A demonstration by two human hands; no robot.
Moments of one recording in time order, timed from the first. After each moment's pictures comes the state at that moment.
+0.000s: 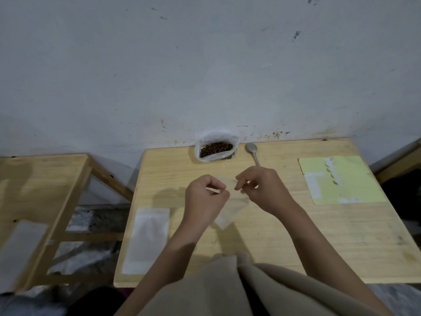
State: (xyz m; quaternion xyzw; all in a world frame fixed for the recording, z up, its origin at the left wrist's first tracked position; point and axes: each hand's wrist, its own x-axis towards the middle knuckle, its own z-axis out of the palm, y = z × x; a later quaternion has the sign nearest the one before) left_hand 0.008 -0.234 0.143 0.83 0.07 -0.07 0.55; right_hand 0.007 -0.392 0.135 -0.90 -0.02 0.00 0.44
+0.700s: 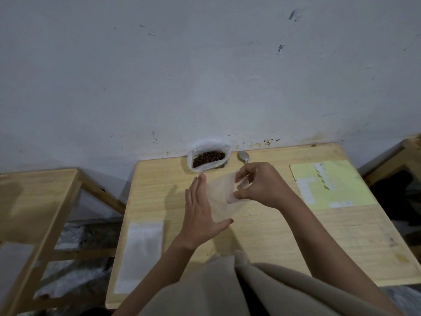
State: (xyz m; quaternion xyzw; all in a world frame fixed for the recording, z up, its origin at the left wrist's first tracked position) left_hand 0.022 -0.222 0.061 0.93 -0.19 -0.02 0.30; right_hand 0.024 -0.404 0.167 -0.88 0.06 0.08 0.47
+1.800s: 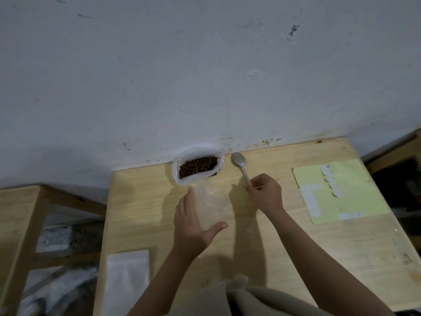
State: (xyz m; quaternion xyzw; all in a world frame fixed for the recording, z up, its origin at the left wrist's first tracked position) left_hand 0.085 -0.233 0.017 0.93 -0.11 -0.04 0.34; right_hand 0.111 -0.452 0.007 -0.83 0.32 0.01 0.46
